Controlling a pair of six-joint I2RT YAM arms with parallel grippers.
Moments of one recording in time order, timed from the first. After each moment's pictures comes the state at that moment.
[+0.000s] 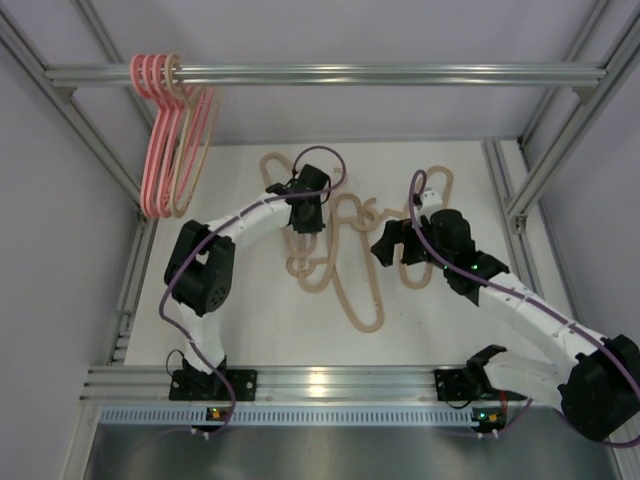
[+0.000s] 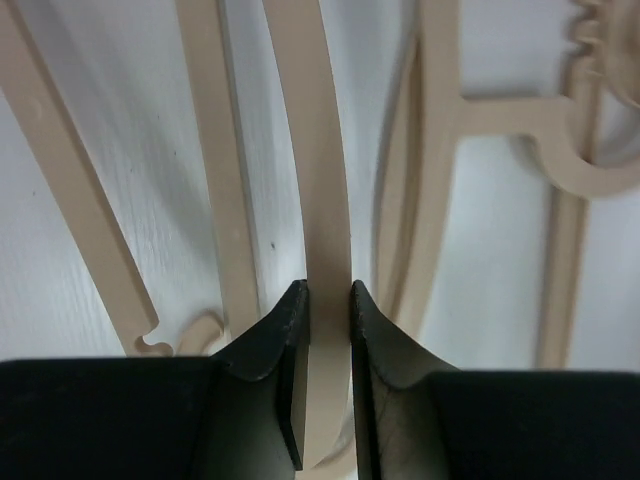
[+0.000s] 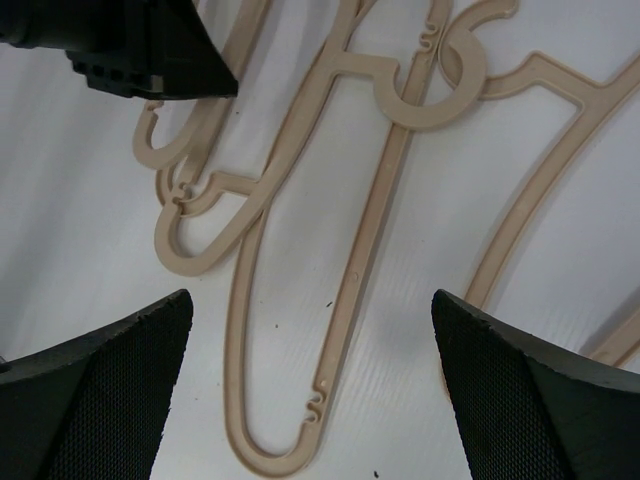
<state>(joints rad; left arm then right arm) -0.56 1.98 1.49 -0.57 -0.19 -0.57 0.52 1.07 0.70 -0.11 -0.11 0.34</state>
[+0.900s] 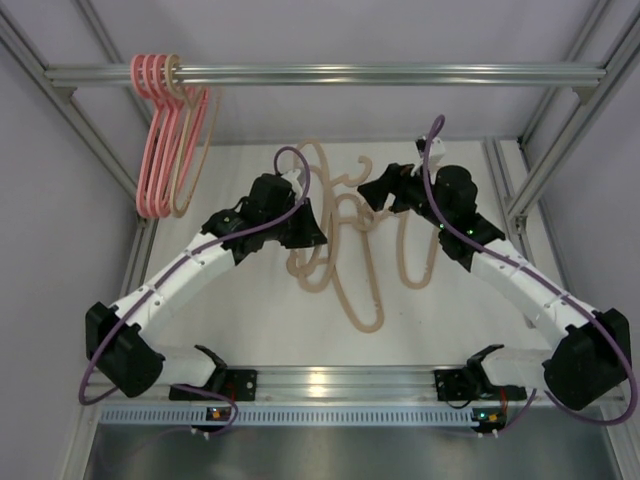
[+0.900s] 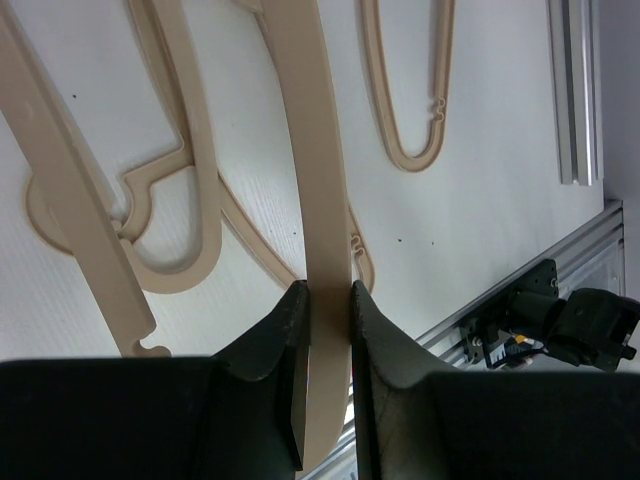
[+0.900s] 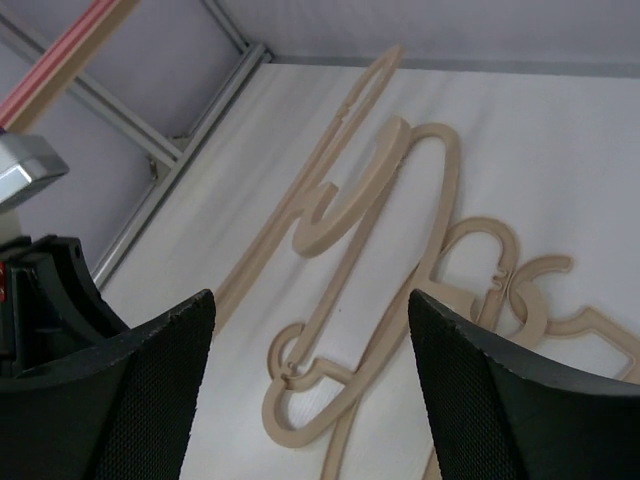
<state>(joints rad) -0.62 1.33 1.22 -0.59 0.19 -0.61 0.49 1.23 0.98 0.11 -0.21 0.42</state>
